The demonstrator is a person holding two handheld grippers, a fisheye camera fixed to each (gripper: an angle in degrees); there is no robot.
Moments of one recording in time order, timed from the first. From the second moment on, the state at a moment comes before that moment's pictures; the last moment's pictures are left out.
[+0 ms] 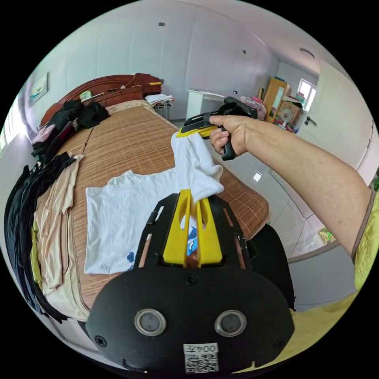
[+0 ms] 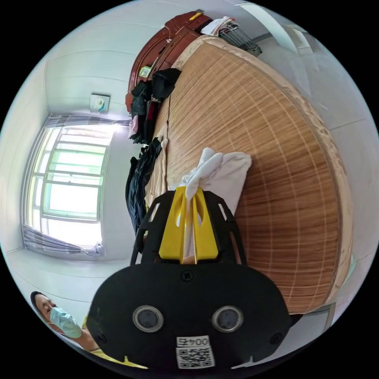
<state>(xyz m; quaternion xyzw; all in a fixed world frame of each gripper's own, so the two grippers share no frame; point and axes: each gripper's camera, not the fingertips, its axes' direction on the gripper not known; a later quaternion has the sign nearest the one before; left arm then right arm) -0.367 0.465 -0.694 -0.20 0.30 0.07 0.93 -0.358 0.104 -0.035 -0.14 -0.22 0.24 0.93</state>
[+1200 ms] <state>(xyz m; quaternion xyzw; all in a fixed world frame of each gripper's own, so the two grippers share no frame) -0.961 0.364 -0.507 -0.33 0.31 -0.44 0.78 -0.677 -0.150 -0.031 -0.25 -0.08 0.11 0.96</state>
